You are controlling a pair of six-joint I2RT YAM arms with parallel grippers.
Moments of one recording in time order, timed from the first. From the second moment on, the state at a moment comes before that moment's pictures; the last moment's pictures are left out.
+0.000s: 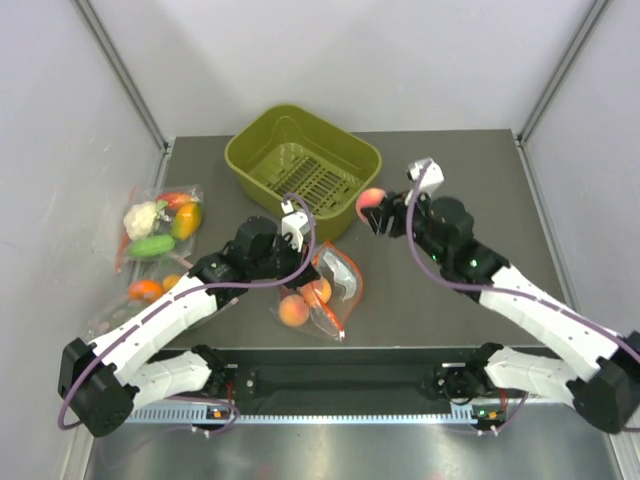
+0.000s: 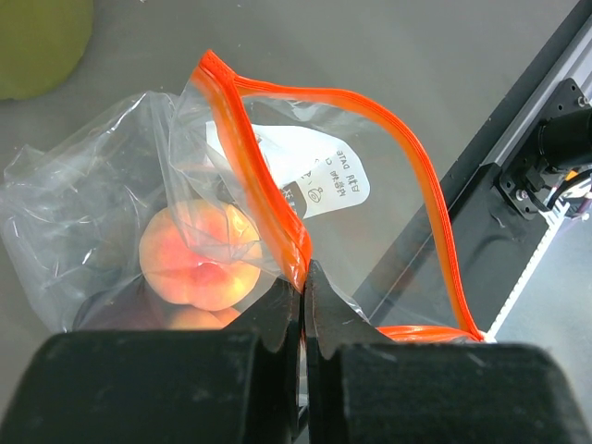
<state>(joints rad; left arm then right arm) -0.68 1.05 0.82 -0.37 0.35 -0.25 0.71 1.02 0.84 0.04 0.16 0.27</state>
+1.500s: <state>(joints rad) -0.65 1.05 0.82 -0.37 0.40 -0.25 0.87 0.93 0.78 0.09 -0.30 0.17</state>
